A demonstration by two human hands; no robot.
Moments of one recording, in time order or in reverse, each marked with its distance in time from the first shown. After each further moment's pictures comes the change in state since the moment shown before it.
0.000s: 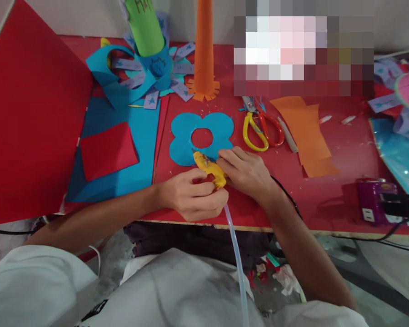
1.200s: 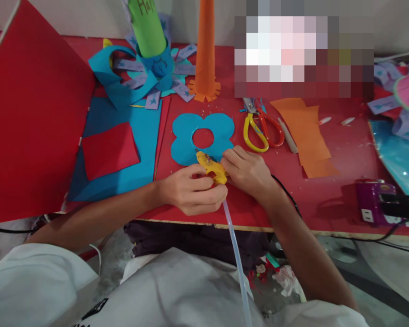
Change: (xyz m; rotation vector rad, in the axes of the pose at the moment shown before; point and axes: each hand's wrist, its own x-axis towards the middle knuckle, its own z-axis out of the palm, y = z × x) left_hand -0.003 -0.006 0.001 0.012 0.010 0.007; right_hand 0.001 0.005 0.004 -0.107 0.031 -0.065
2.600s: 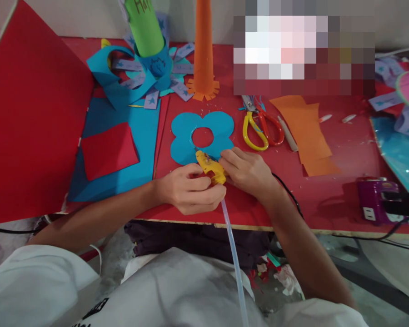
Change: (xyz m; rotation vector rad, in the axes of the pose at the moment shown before) left_hand -0.003 -0.001 -0.001 0.013 -0.004 0.015; right_hand 0.005 0.002 -0.007 0.055 0.042 -0.080
